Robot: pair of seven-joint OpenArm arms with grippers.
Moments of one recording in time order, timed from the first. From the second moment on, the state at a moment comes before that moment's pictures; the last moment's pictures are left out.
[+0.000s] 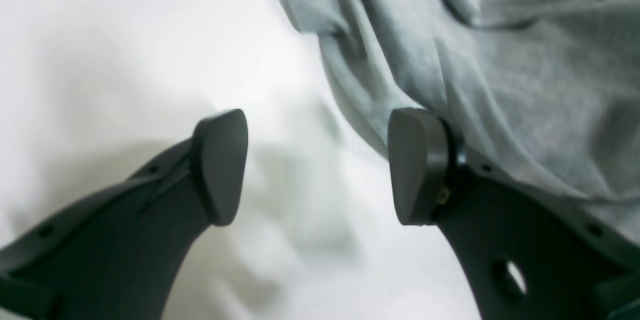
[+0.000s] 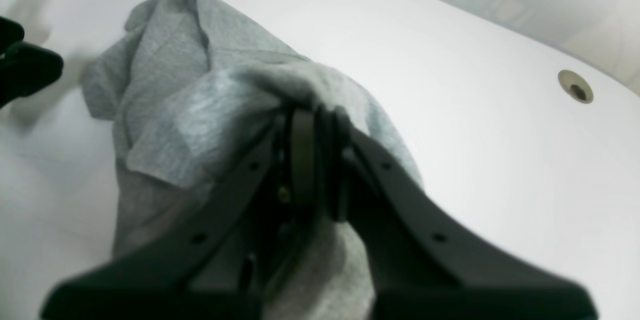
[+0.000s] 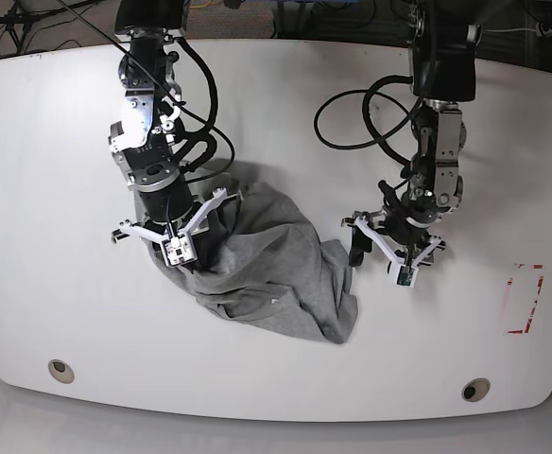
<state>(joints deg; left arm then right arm) -13.2 -5.2 0.1 70.4 -8.5 -17.5 25.4 -3.9 1.6 1.5 110.5 -5.1 18.1 -35.4</state>
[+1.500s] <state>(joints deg) -29.0 -4.1 0.6 45.7 -9.3 -17.5 25.7 -5.9 1.6 1.2 111.0 -4.8 18.1 -35.3</state>
